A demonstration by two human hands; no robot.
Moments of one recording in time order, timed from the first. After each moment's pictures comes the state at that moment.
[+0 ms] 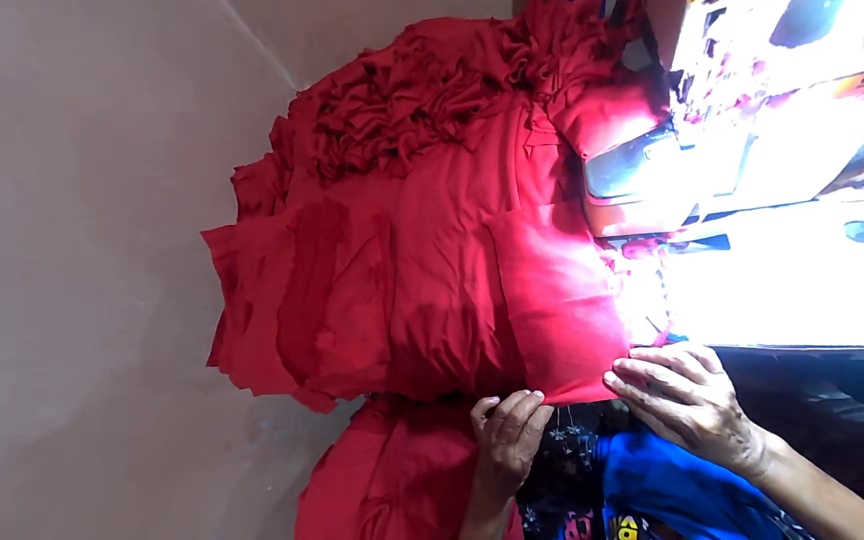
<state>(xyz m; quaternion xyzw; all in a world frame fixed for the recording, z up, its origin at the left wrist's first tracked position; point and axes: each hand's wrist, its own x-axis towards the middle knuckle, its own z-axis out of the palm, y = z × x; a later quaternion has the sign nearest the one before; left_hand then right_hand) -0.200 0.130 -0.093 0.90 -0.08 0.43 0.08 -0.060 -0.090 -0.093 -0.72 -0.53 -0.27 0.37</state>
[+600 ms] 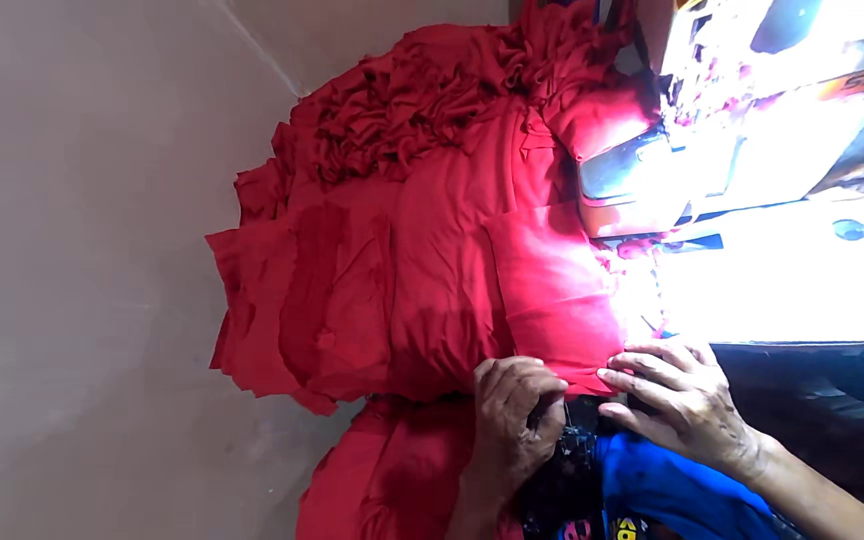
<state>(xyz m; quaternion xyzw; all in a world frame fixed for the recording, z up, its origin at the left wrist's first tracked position) -0.171 0.120 -0.023 0.88 -0.08 0.36 0.29 -0.068 -0.085 -0.075 -0.76 -0.48 -0.20 0.38</state>
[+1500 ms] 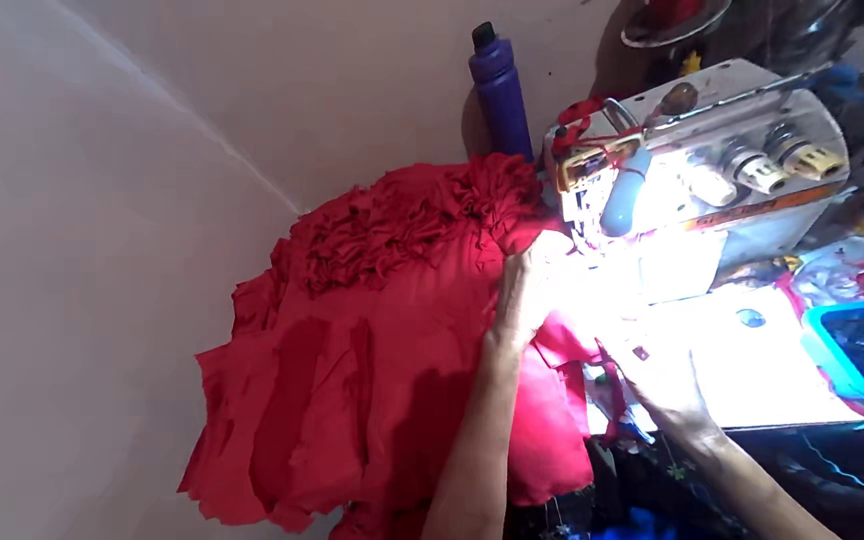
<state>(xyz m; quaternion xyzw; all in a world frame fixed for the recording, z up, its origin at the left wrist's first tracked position) 0.036 0.101 0.071 0.90 -0.06 0.20 0.39 0.016 -0.059 0.002 -0.67 -0.11 -0.04 0.73</state>
